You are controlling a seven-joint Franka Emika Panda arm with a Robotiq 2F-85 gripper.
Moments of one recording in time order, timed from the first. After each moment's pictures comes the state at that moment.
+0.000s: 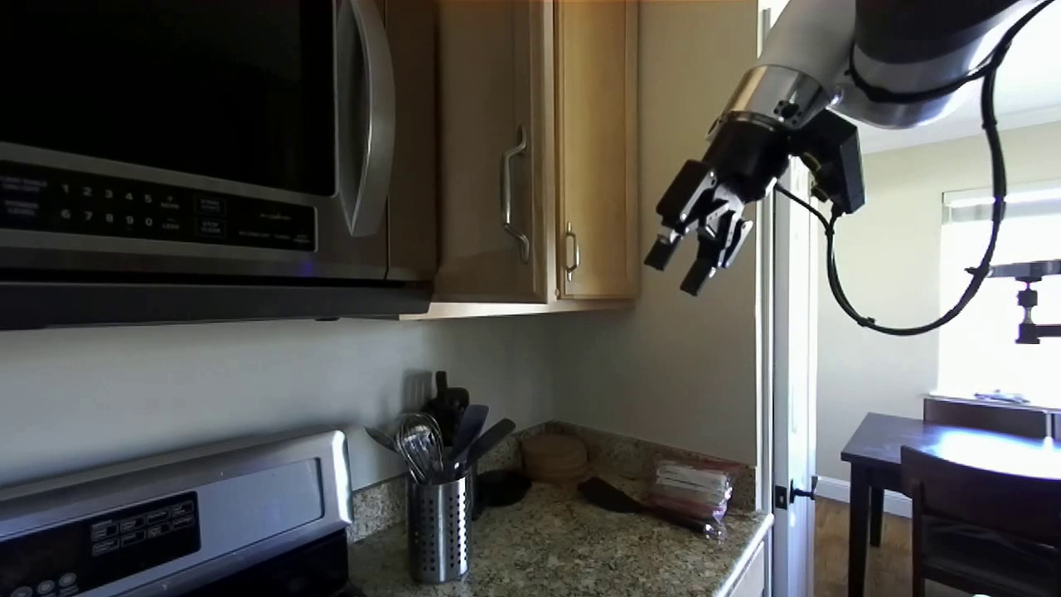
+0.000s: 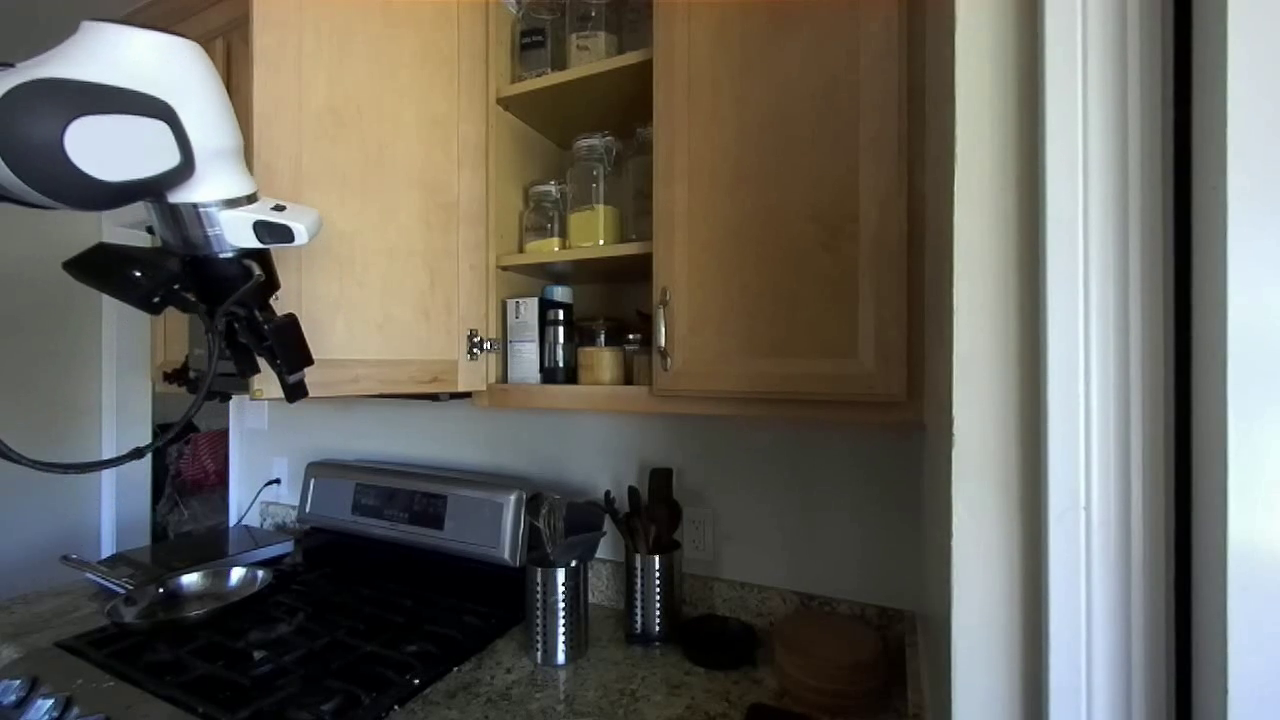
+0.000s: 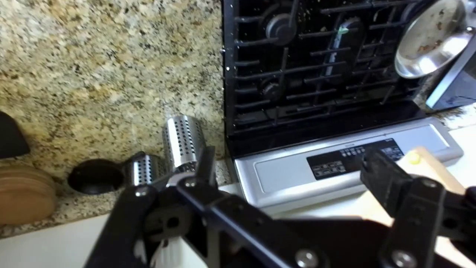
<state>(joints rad) 0.14 -0.83 0.16 -2.49 0.31 2.18 0.19</state>
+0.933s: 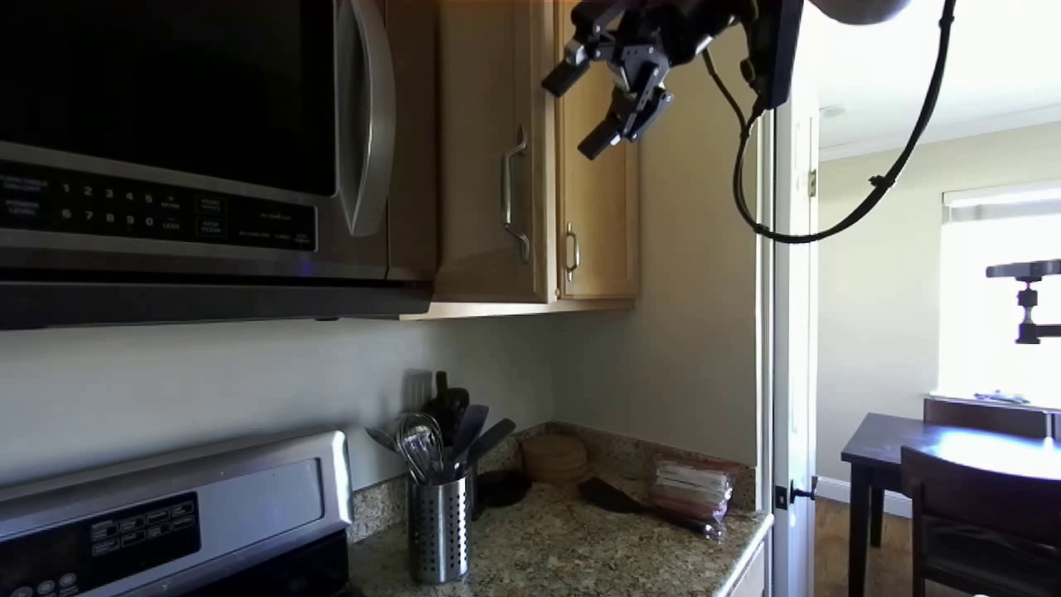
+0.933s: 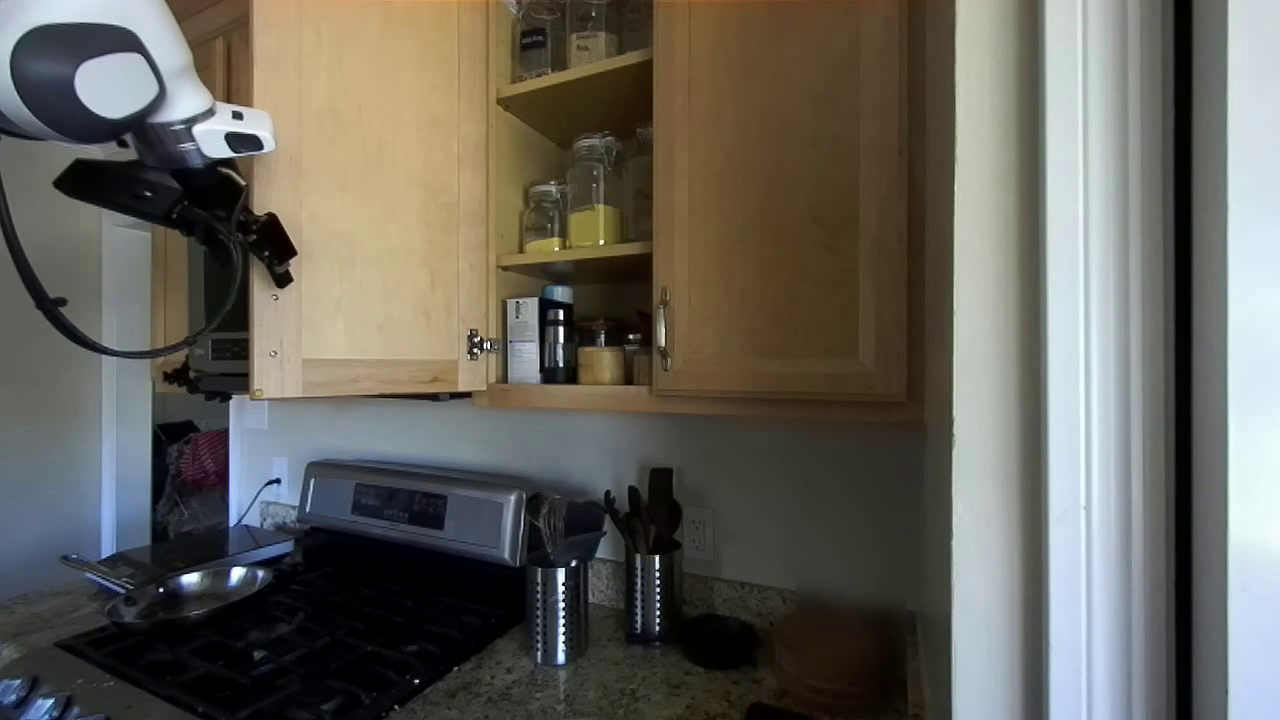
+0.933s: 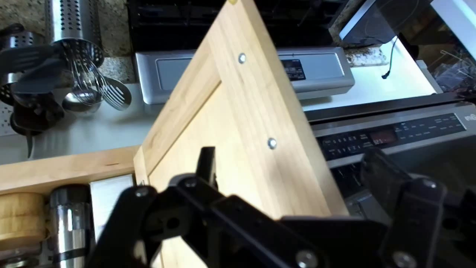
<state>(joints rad) 0.22 -0.65 0.25 -2.18 0.33 2.38 0.18</state>
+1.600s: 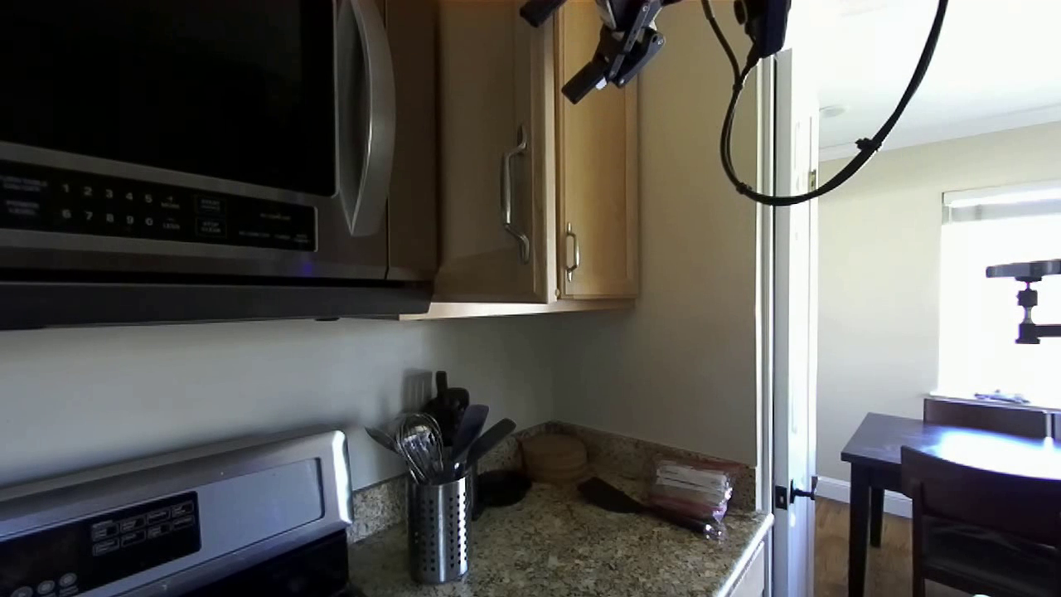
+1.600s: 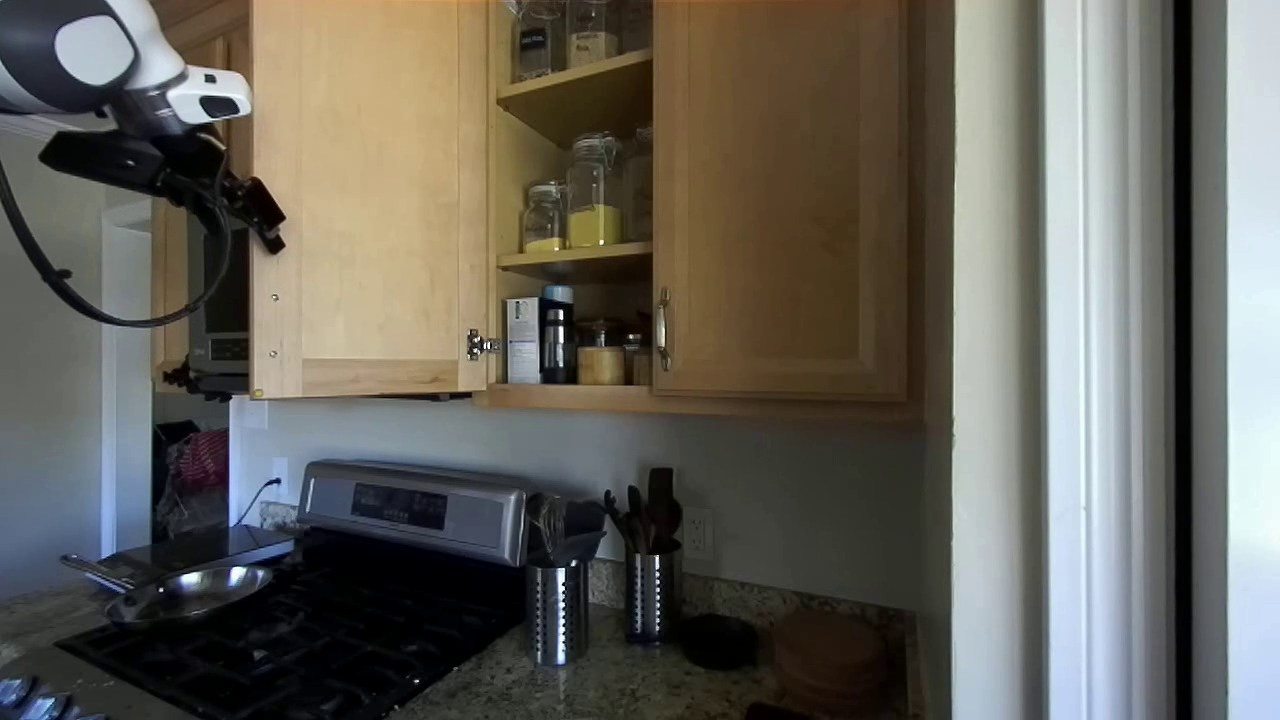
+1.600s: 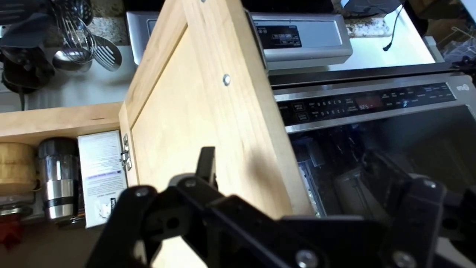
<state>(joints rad) 0.18 -0.63 0.32 -2.08 0.25 2.40 0.26</state>
